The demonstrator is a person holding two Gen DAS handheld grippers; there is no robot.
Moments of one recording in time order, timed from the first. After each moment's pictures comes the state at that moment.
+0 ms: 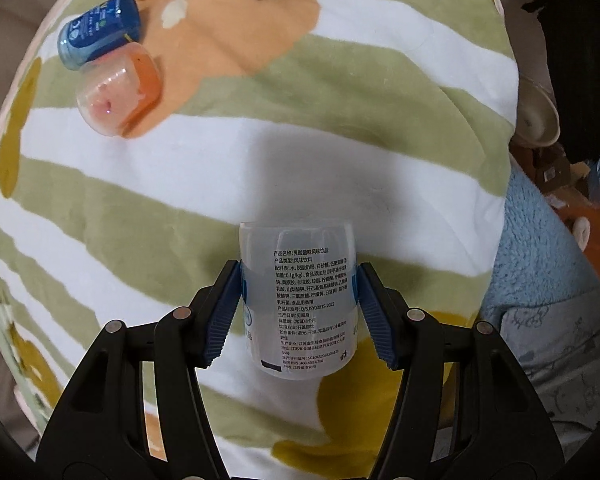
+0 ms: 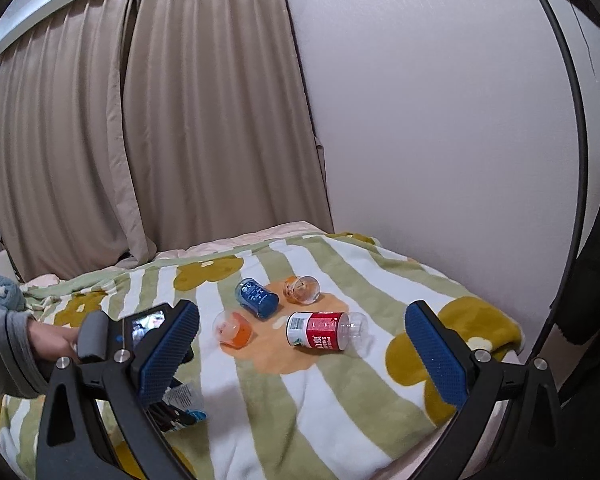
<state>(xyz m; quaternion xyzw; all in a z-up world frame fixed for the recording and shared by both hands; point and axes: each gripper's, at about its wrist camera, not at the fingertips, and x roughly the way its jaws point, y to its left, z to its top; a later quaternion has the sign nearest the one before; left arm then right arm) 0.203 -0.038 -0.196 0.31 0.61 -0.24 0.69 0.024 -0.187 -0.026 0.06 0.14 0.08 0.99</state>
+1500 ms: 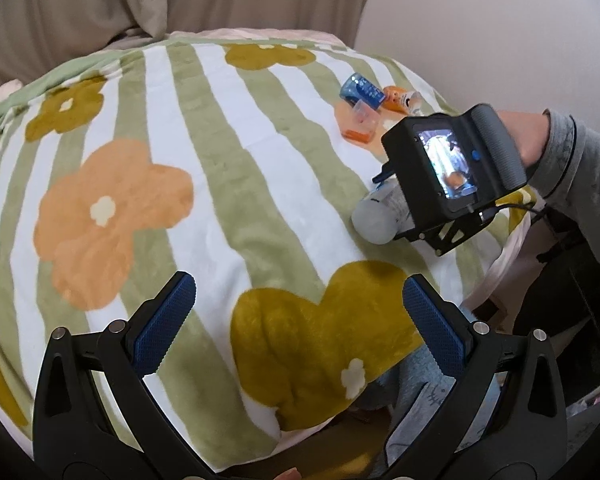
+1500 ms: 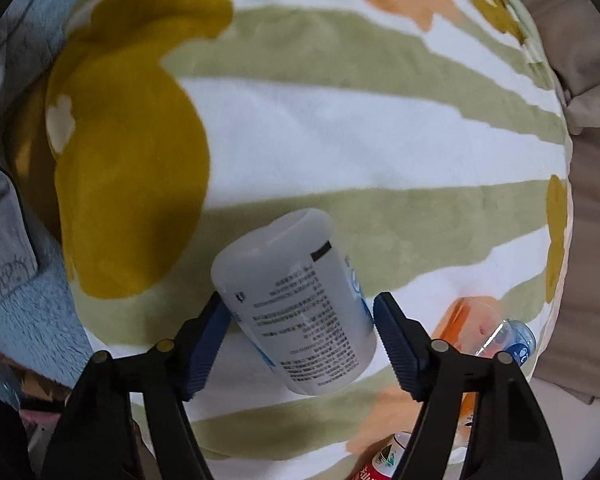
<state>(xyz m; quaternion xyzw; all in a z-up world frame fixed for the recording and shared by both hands) -0.005 0.157 -0.102 -0.09 0.41 -0.02 0.91 0.121 0.055 -0.218 -0.68 0.31 0.47 0.47</state>
